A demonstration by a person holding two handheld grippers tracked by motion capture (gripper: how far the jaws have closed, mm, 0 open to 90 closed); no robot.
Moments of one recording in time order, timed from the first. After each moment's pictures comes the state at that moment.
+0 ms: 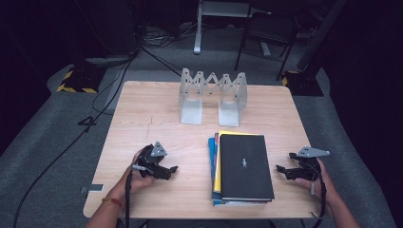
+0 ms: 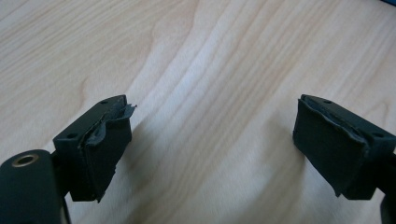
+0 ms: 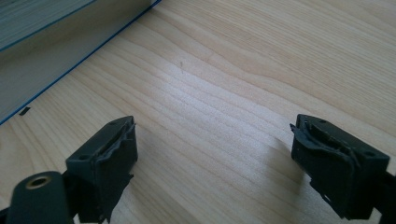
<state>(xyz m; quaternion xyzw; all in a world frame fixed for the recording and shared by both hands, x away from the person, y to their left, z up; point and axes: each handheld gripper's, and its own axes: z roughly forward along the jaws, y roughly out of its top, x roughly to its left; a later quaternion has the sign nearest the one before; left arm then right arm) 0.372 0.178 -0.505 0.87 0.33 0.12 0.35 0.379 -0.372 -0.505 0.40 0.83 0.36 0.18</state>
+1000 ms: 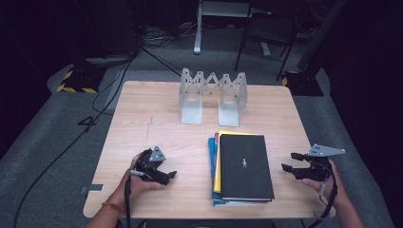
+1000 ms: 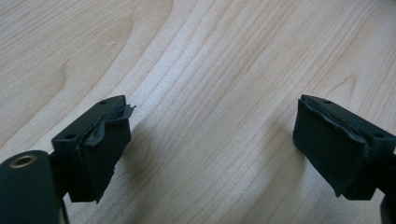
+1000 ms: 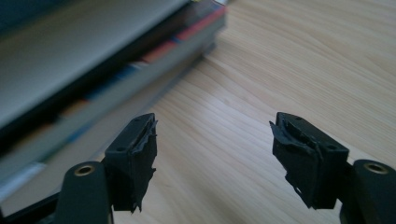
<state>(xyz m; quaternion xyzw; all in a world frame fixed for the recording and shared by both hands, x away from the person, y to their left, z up) 0.360 0.176 -0.503 0.88 0.32 0.12 0.34 0.354 -0.370 -0.450 0.36 0.83 0.41 0.14</state>
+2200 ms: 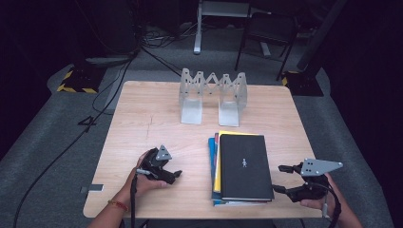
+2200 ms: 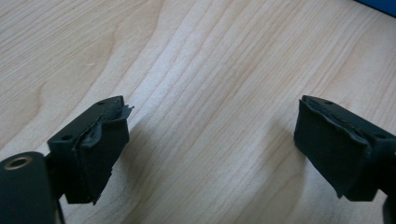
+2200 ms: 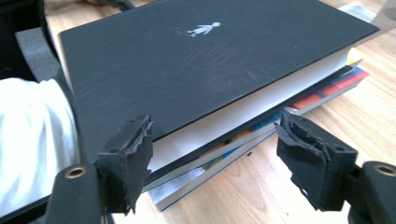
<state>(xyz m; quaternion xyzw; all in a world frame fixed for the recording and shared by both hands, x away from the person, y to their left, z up) 0.363 0.157 -0.502 0.88 0.32 0.11 0.34 0.297 -0.320 -0.410 0.23 0.87 0.43 0.10</state>
